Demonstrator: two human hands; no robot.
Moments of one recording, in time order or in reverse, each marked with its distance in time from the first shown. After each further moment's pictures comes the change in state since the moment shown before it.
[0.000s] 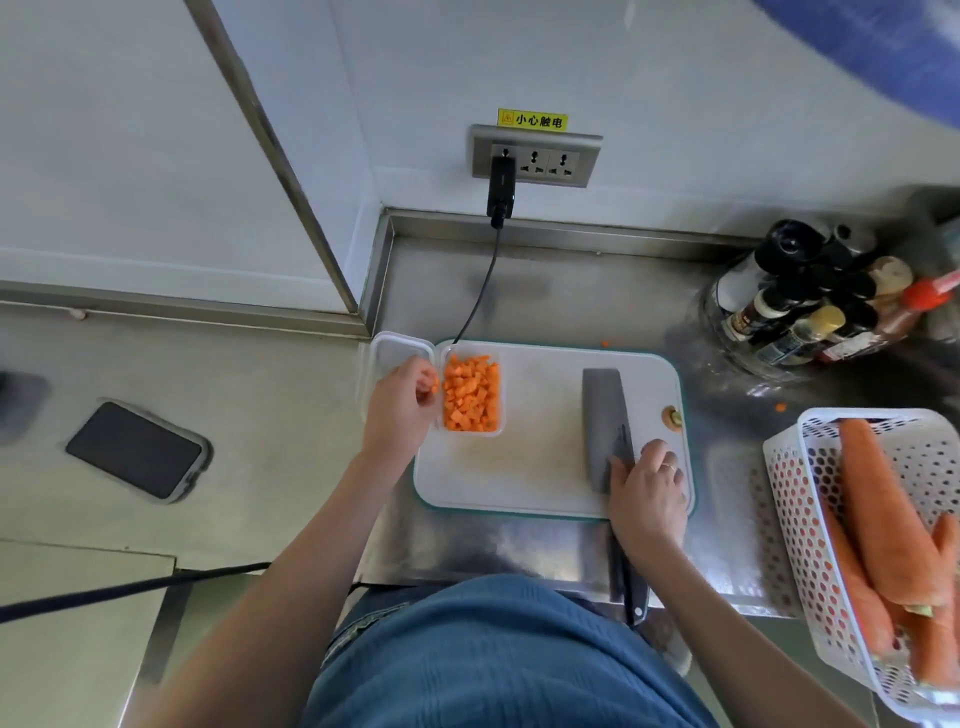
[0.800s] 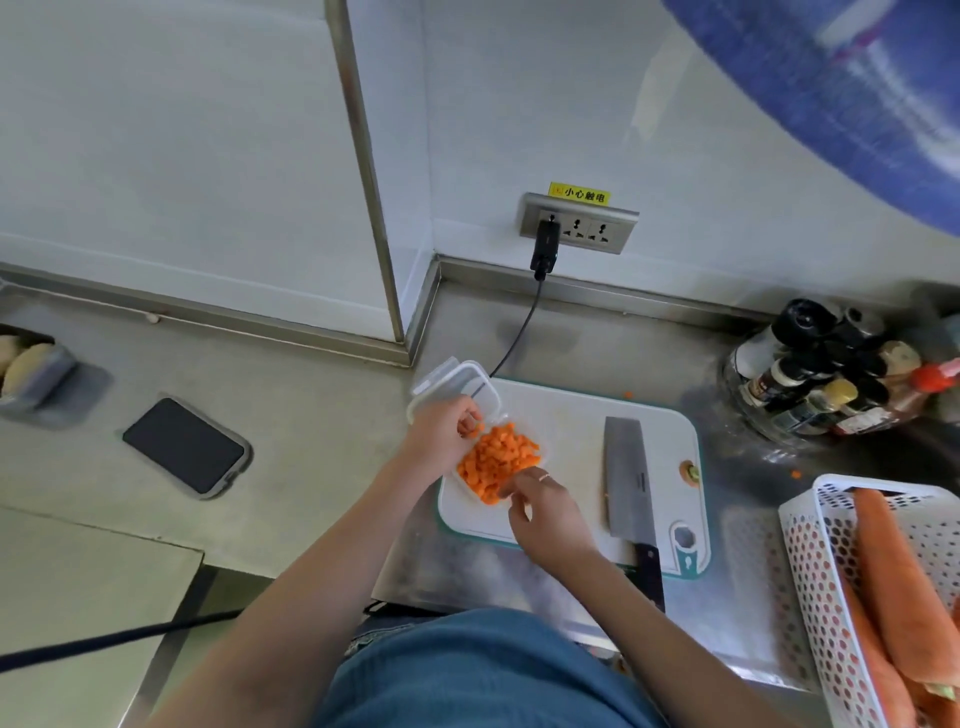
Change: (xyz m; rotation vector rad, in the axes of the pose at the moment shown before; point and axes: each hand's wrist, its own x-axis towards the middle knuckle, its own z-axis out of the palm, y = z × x) left_hand 0.000 -0.003 -0.004 -0.045 -0.209 -0.004; right_hand -0.040 -0.094 0.007 0.286 -0.293 -0.677
